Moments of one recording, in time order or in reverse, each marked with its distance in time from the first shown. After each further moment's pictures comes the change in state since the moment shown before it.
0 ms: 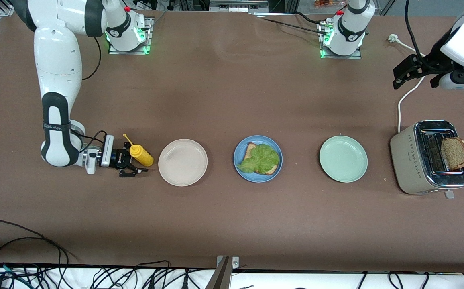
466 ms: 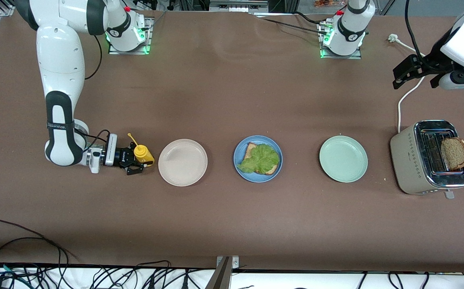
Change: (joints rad) left arm 0.000 0.000 0.000 0.000 0.000 0.000 0.000; right arm 0.021 -0.010 0.011 -0.018 0.002 0.001 0.001
